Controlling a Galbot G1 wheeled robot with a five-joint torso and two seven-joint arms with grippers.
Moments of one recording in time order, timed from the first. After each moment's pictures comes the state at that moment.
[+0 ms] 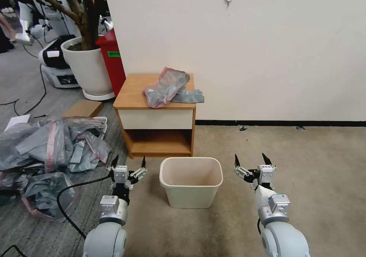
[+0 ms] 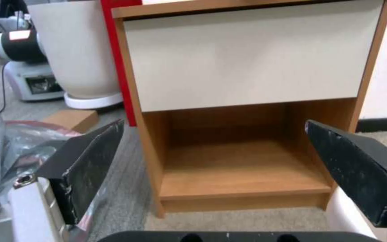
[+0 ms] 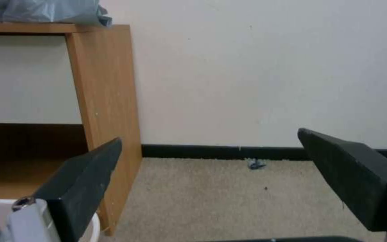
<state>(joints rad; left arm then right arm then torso) 1.55 -1.50 -0.55 -2.00 0.00 0.00 0.00 -1.55 1.50 0.55 2.00 0.00 0.00 0.00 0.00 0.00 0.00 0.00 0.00</state>
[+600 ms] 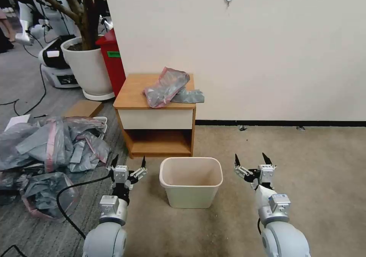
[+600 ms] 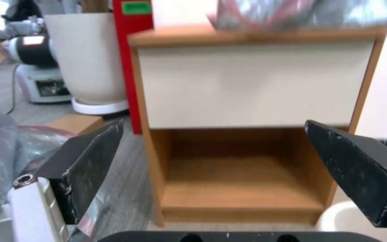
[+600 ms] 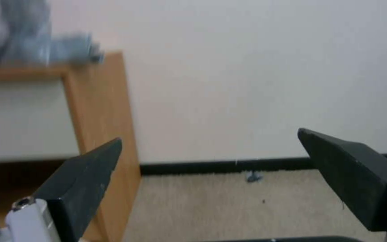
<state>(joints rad) 1.61 -1.51 -0.54 -2.15 -0.04 0.06 -0.05 -1.56 1.52 0.58 2.13 0.08 -0.07 0.02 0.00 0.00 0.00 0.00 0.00</state>
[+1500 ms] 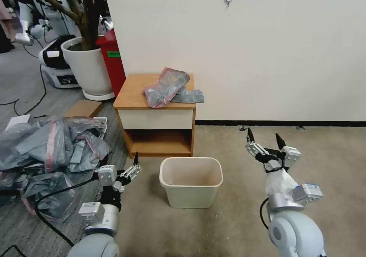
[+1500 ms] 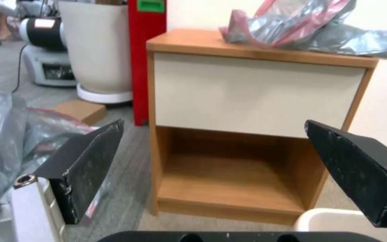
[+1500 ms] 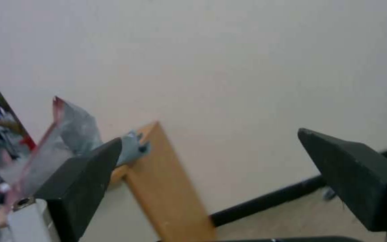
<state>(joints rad) 1.70 -1.47 -0.54 -2.24 -0.17 0.08 -0.11 -1.45 1.46 0.46 2.17 0.52 -0.06 0.17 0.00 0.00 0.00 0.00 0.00</state>
